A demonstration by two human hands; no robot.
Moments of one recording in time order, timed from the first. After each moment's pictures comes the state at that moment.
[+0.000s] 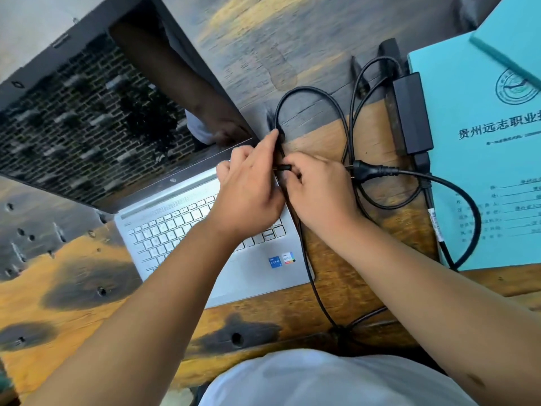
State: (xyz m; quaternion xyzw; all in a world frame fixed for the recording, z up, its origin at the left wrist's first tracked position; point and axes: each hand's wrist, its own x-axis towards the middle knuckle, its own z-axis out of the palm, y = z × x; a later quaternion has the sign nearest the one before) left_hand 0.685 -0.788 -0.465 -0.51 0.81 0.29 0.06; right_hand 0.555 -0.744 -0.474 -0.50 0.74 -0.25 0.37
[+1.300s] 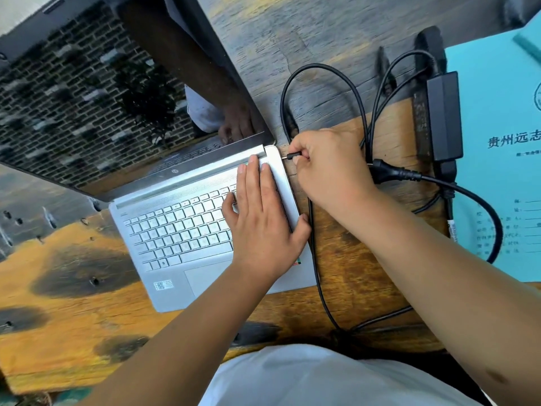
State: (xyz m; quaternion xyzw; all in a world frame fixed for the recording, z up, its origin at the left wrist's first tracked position) left_hand 0.688 -0.718 -0.473 -0.63 0.75 0.19 0.10; right_hand 0.546 -0.780 -0.476 -0.55 0.71 -0.19 0.40
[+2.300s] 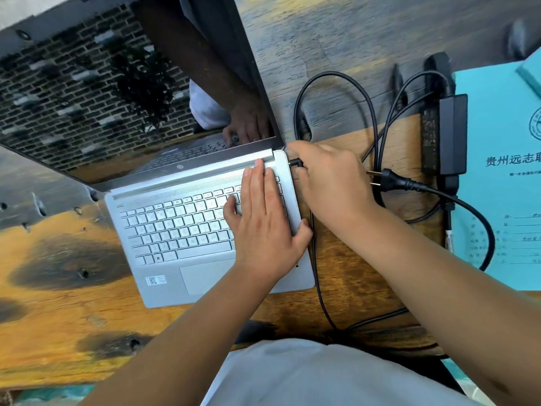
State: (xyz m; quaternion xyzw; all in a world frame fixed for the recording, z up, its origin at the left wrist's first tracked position) left_hand 0.695 -0.717 -0.476 -0.64 0.74 0.19 0.09; right_hand 0.560 -0.776 -0.462 -0.63 0.68 -0.12 0.35
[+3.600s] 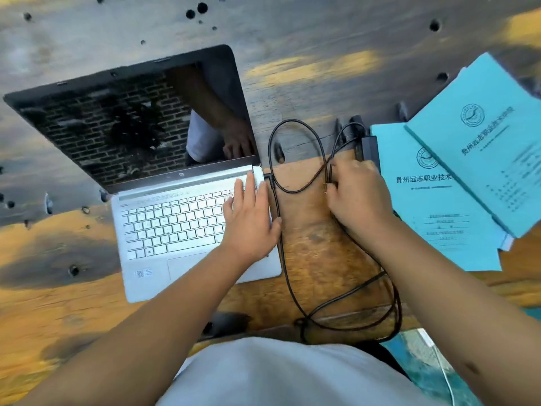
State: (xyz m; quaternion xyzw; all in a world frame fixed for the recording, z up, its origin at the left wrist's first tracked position) left_hand 0.695 -0.721 -0.449 -0.59 0.75 0.25 0.13; right_hand 0.488 -0.734 -0.414 -0.63 0.76 -0.05 0.18
